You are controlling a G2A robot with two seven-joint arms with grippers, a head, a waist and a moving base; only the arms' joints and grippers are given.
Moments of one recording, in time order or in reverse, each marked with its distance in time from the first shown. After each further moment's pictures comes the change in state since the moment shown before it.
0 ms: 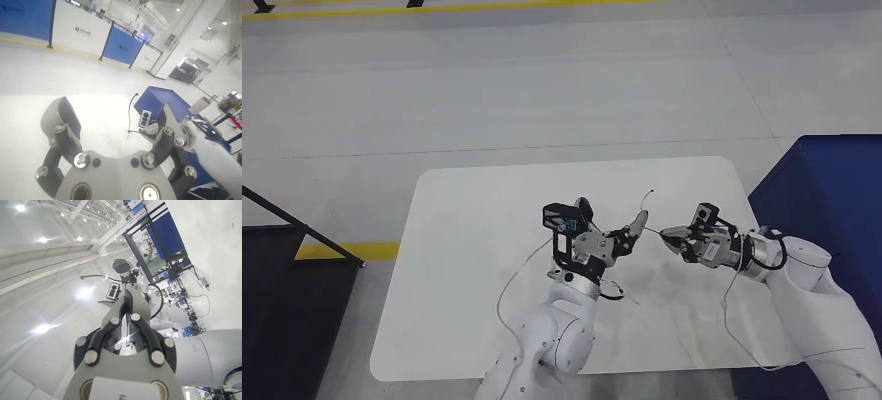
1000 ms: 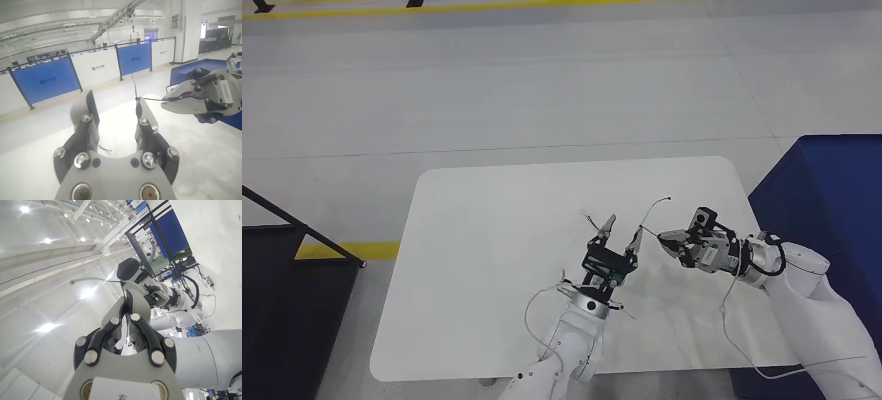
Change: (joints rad) left arm -0.030 0.006 0.076 0.242 0.427 0.100 0.216; right arm -0.049 0.001 0.004 -0.056 0.036 -0.009 -0.050
